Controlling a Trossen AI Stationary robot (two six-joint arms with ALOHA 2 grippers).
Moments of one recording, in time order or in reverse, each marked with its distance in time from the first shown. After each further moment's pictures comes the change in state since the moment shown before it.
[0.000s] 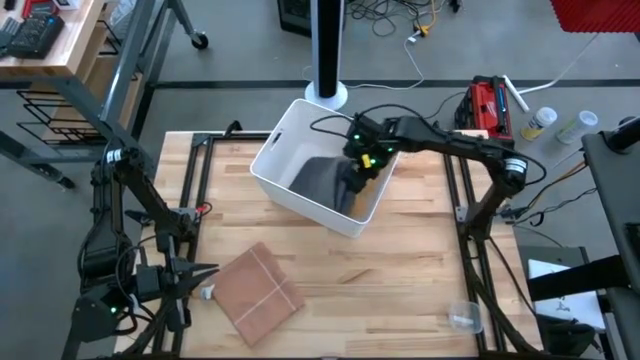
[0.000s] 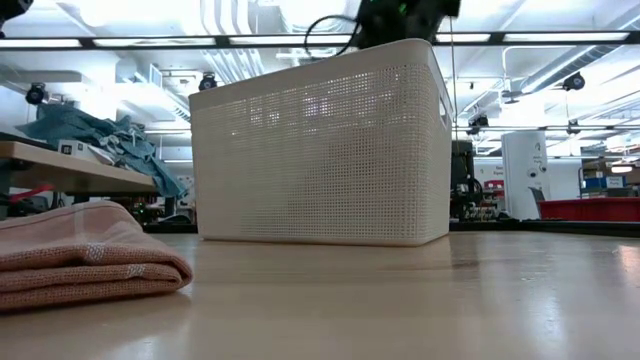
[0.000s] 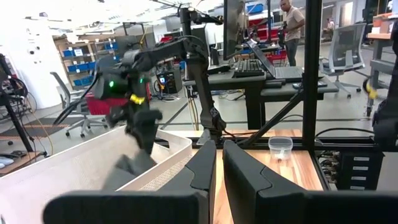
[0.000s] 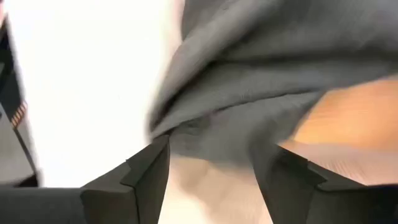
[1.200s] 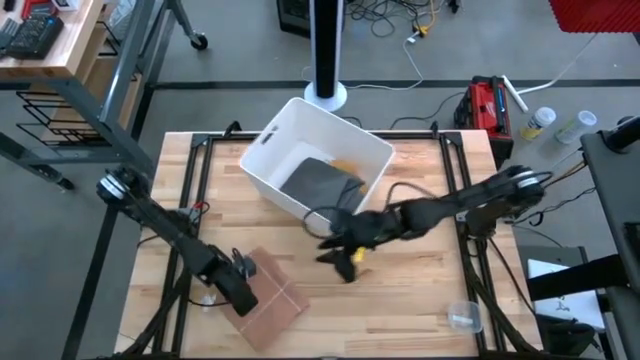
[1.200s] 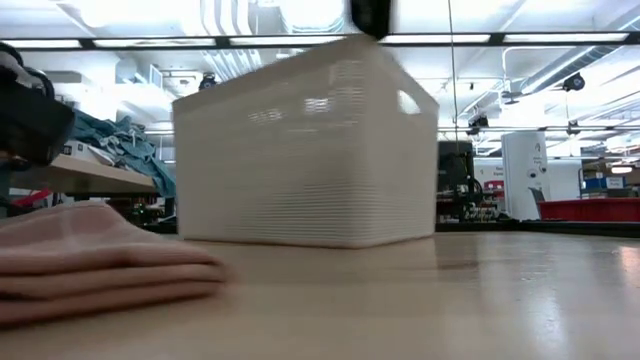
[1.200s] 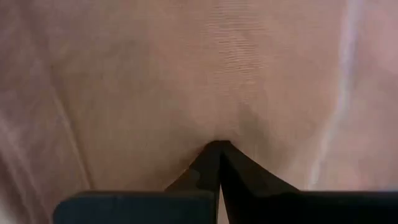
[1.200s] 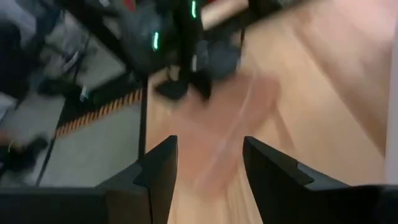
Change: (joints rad) left arm 0.588 0.294 -0.558 0.088 1.651 -1.068; right arm 0.641 -0.016 -0.274 0.813 0.412 0.204
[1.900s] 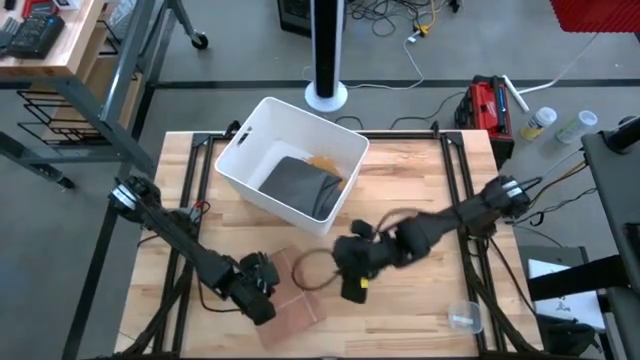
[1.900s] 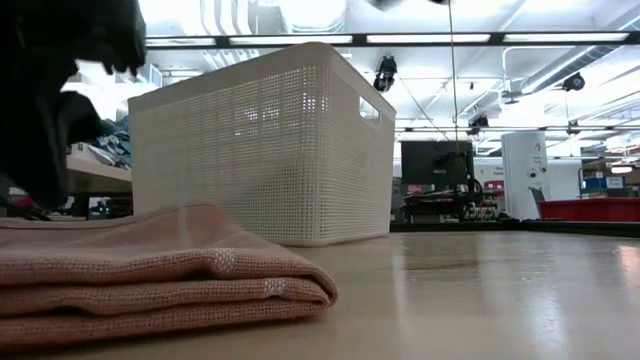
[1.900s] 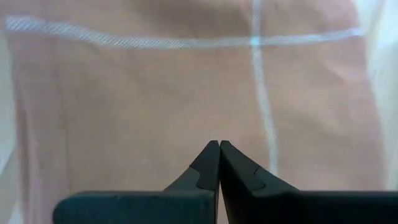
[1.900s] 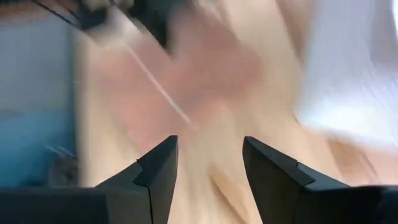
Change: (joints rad) left arm 0.025 0.115 0.292 -0.093 -0.358 0.436; right arm 0.150 0.075 0.379 -0.654 0.216 -0.066
